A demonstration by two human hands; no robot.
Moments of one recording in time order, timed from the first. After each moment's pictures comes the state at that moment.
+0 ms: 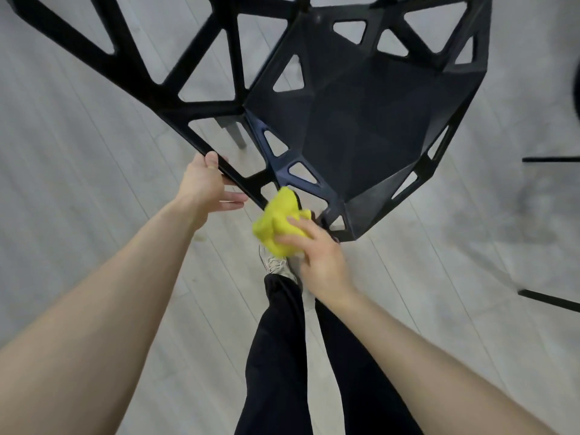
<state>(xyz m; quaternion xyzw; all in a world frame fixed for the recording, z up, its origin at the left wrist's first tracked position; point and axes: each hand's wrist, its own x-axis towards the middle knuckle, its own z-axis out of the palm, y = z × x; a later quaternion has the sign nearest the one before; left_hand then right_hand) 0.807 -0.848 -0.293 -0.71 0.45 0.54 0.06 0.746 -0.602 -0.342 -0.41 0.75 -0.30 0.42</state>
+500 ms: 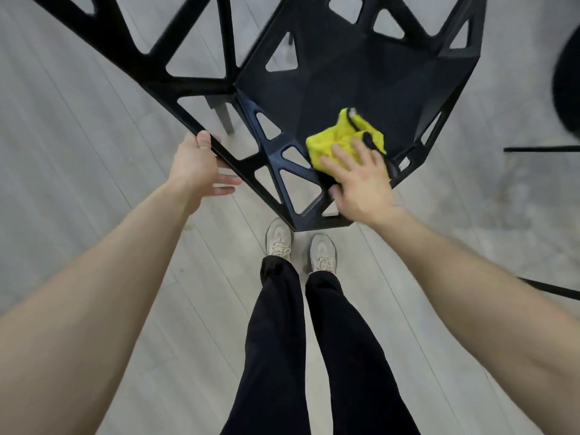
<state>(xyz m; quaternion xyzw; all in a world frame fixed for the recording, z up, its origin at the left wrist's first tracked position) 0.809 -0.847 -0.292 -0.70 0.47 0.53 0.06 0.624 -0.623 -0.387 -0.50 0.84 -0.03 0.23</state>
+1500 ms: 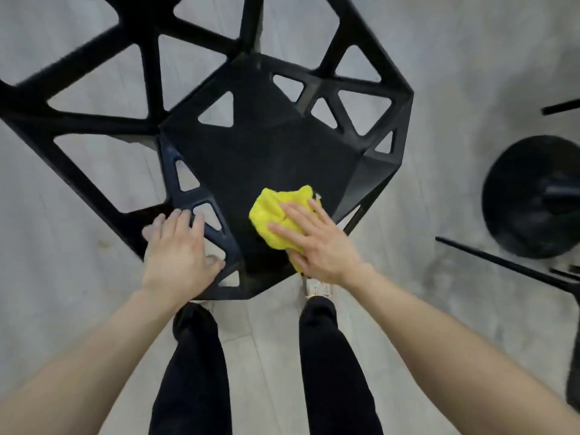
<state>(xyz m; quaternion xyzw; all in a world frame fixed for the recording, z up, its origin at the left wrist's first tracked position) 0.739 -0.726 -0.365 -0.46 0.84 0.09 0.28 0.475 -0.595 -0.434 -0.75 0.63 -0.10 0.18</state>
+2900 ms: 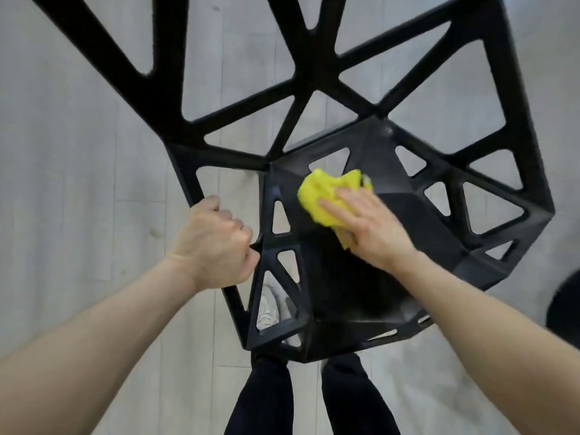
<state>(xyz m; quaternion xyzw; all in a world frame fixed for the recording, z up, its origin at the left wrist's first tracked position) 0.785 -0.853 -0.352 -0.30 0.94 0.01 0.15 0.478 -0.788 -0.455 -0.80 0.57 -0.08 0.16</state>
